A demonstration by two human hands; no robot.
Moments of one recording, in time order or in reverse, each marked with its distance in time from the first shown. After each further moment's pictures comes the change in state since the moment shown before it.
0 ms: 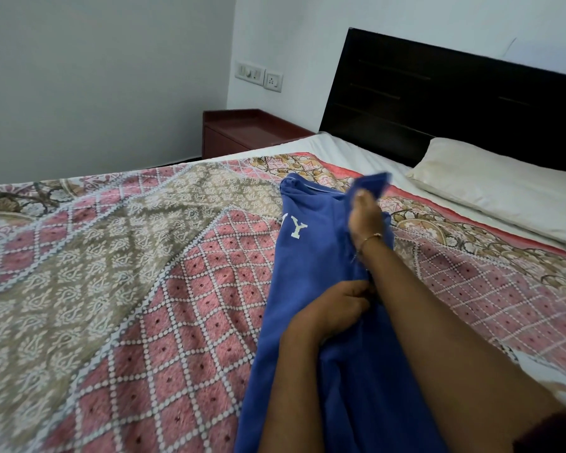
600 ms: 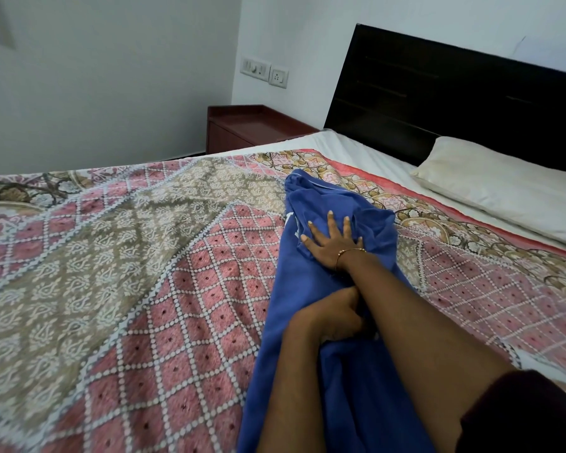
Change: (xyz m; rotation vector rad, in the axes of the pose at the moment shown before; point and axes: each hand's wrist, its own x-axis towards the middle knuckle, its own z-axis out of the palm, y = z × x) left_hand -0.003 -0.014 -0.002 0.081 -0.119 -0.057; right_hand -0.003 0.043 0.023 -1.253 -0.601 -0.229
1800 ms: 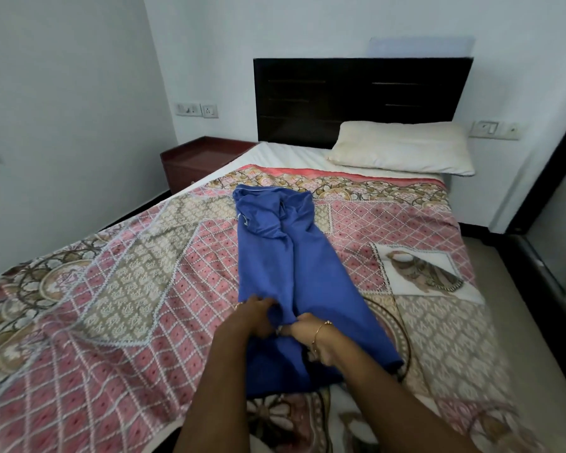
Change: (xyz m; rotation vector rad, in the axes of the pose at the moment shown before) left_hand -0.175 0.058 0.040 0.992 -0.055 -0.411; right_hand -0.312 -0.023 0.072 1.213 -0.175 0.310
